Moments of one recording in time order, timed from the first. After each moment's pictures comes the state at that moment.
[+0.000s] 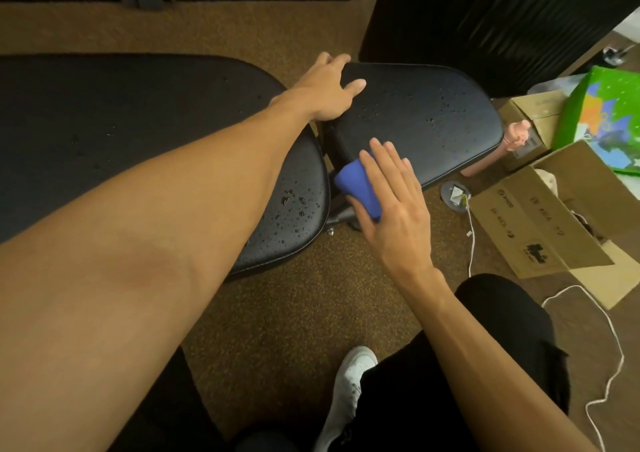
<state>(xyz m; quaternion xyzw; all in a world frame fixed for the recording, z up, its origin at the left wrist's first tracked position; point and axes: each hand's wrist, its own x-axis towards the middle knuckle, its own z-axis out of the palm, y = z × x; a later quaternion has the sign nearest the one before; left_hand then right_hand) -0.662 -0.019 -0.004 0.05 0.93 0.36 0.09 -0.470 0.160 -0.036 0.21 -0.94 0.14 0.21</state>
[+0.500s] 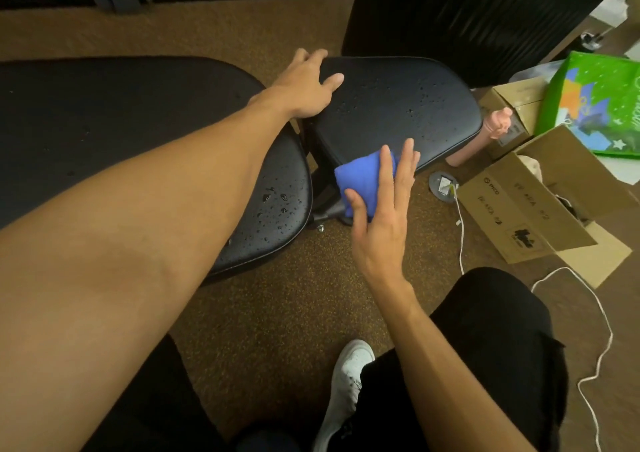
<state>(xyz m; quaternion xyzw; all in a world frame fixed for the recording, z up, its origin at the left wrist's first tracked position) -0.659 -0.019 -0.002 0.05 0.93 0.36 0.09 -0.450 0.150 -0.057 0.03 -0.91 0.35 0.22</state>
